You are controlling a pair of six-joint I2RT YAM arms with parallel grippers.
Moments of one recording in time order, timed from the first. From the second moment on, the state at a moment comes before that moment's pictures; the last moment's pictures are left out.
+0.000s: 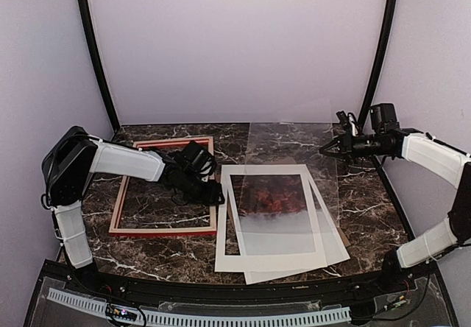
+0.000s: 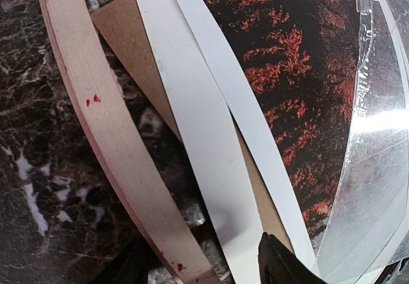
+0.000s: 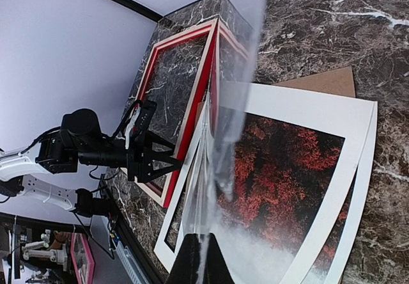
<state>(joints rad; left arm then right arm) -0.73 1.90 1.17 -0.32 0.15 -0.52 0.12 1.35 0.99 -0.41 -0.88 0.33</state>
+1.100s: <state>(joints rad) -0.94 2.08 1.40 -0.34 0.22 -0.50 -0.05 1.30 1.06 -0.48 -0.81 0.36</state>
